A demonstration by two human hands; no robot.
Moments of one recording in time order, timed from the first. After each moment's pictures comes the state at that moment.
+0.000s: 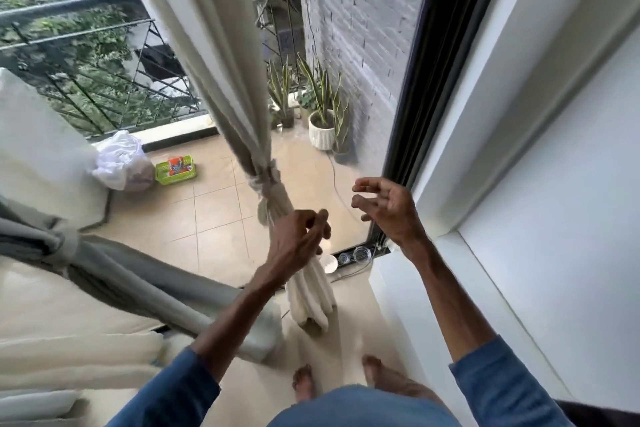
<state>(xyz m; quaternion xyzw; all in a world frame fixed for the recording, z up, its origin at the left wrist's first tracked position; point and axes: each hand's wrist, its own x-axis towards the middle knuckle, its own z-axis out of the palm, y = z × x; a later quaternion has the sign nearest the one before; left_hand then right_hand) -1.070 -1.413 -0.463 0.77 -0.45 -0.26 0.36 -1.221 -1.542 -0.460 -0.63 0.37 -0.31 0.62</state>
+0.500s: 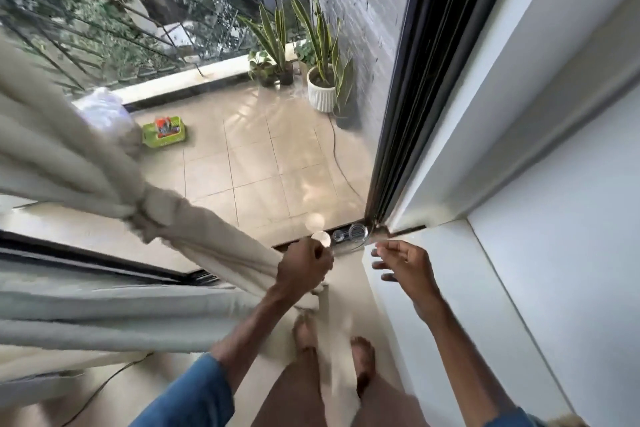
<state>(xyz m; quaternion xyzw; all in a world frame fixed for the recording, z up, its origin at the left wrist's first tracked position) -1.113 -1.517 -0.624 0.85 -0.34 -0.35 0.20 -1.302 -1.618 -0.637 -0.50 0.53 -0.17 0.66</state>
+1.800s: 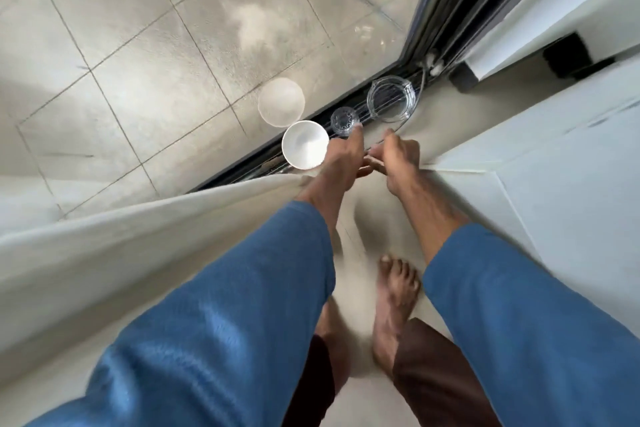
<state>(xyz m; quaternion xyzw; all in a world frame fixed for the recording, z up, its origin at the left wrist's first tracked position) -1.031 -1.709 -1.368 0.74 0.00 -0.61 0.28 -1.116 -1.739 -1.388 -0.18 0.76 -0.15 0.60</state>
